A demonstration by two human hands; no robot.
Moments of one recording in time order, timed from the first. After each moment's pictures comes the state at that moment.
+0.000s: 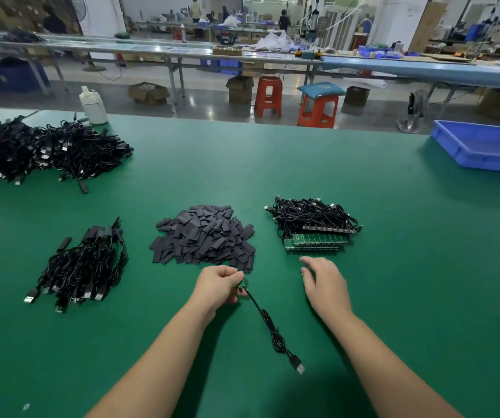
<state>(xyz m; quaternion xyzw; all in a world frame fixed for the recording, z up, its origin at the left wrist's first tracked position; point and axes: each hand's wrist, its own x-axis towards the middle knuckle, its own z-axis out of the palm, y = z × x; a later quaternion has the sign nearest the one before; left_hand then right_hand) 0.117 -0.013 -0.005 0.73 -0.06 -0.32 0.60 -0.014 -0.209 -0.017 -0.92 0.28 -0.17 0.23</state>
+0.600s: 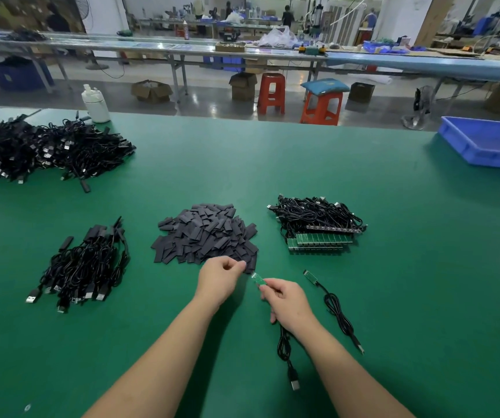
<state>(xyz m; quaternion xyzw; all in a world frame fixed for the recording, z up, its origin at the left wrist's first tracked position) 0.130 -0.026 -0.009 0.85 -0.11 -0.17 0.49 0.014 -0.149 -0.047 -0.78 0.25 -0.08 0.57</state>
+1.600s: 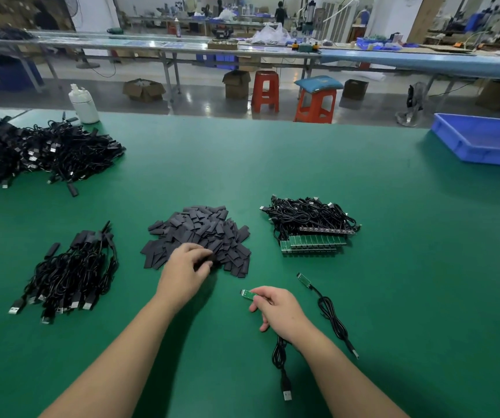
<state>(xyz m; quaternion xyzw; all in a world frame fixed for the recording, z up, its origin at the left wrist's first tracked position) 0.182 0.010 -0.018 0.90 -0.28 -0.01 0.34 0.012 -0.156 -0.049 -0.78 0.25 0.00 0.58</state>
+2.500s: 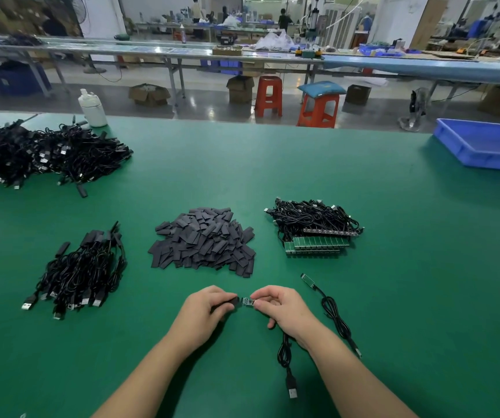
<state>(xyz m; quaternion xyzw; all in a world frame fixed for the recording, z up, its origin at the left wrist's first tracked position) 0.115 0.035 -0.038 0.84 -0.38 -0.11 0.38 0.006 -0.155 -0.041 -0.74 0.22 0.00 0.64</state>
